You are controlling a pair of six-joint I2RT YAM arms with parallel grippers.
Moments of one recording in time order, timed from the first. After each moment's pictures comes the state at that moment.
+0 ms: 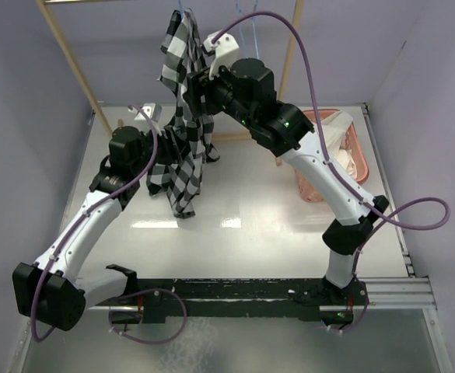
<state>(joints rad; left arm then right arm) -0.30 1.14 1.00 -0.09 0.26 -0.41 0.85 1.83 2.31 -0.58 0.19 0.07</state>
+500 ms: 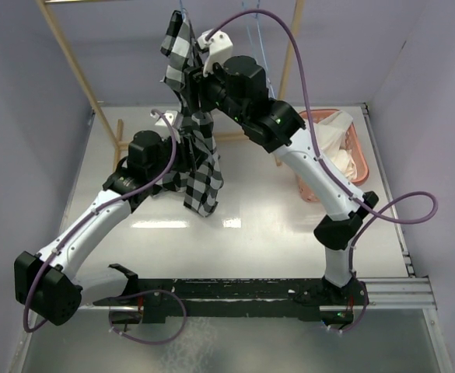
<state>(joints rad) -0.46 1.18 1.00 -0.12 0.17 -0.37 0.85 1.91 2.40 -0.59 0.20 0.08</state>
